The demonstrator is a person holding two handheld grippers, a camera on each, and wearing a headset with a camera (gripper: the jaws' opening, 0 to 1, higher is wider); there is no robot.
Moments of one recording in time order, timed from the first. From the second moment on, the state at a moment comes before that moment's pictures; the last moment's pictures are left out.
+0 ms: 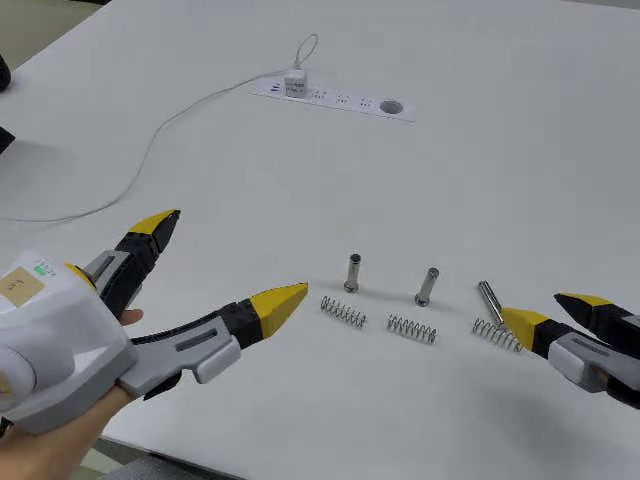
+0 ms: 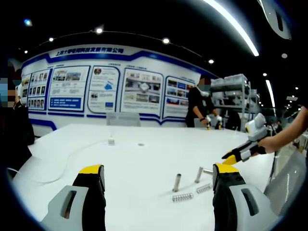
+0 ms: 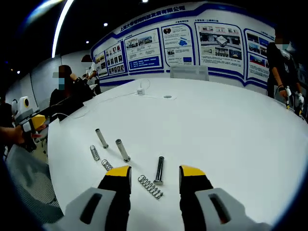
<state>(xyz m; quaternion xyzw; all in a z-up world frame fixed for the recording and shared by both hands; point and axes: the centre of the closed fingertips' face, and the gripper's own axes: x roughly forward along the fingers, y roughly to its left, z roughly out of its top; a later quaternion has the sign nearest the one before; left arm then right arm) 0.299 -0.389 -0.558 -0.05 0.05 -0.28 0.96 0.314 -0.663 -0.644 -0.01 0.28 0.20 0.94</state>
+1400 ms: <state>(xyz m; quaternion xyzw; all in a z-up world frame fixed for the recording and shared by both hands) 0.293 -0.398 -0.569 -0.04 0.08 -0.30 0.95 0.356 -0.647 -0.698 -0.06 0.38 0.20 0.90</state>
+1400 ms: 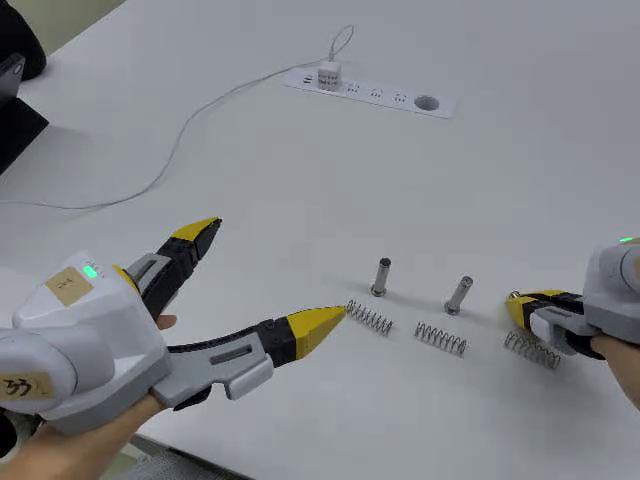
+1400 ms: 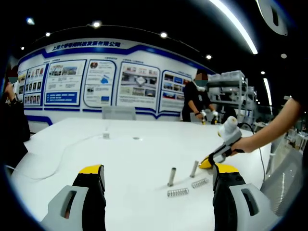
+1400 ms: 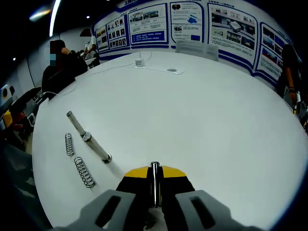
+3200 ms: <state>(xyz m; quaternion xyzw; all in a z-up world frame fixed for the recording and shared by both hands) 0.292 -0.403 -0.575 -0.04 0.09 -0.31 0.95 0.348 -0.666 -0.654 -0.03 0.28 0.18 0.94</state>
